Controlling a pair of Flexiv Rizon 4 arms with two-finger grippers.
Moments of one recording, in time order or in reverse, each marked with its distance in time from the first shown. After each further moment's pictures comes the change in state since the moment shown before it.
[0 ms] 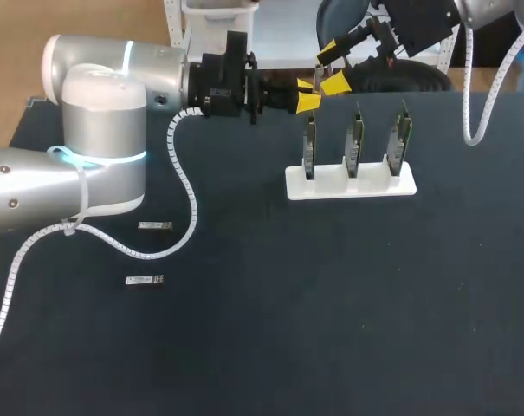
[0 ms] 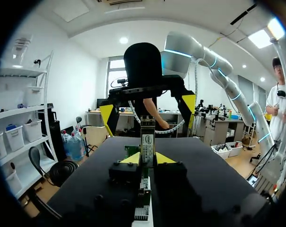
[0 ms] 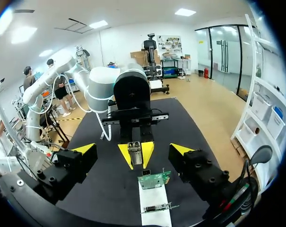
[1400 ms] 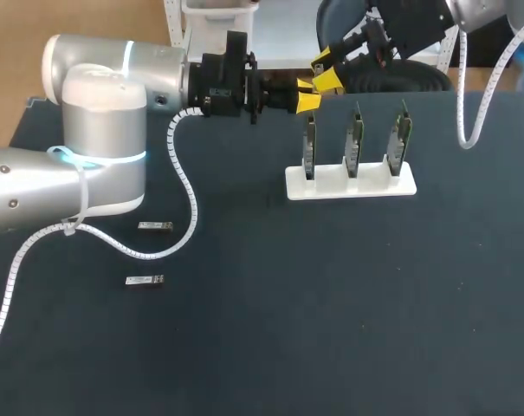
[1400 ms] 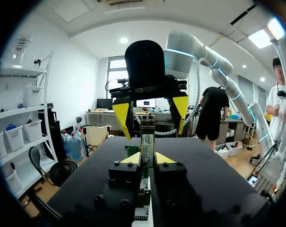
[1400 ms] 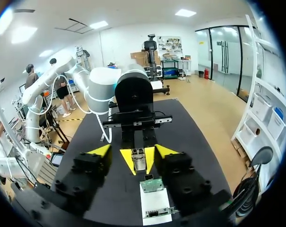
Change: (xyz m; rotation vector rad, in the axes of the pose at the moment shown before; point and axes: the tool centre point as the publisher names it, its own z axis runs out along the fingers) left arm 0.000 0.000 0.000 0.000 0.000 0.000; right arm -0.004 0.004 0.009 -0.004 -0.008 -0.001
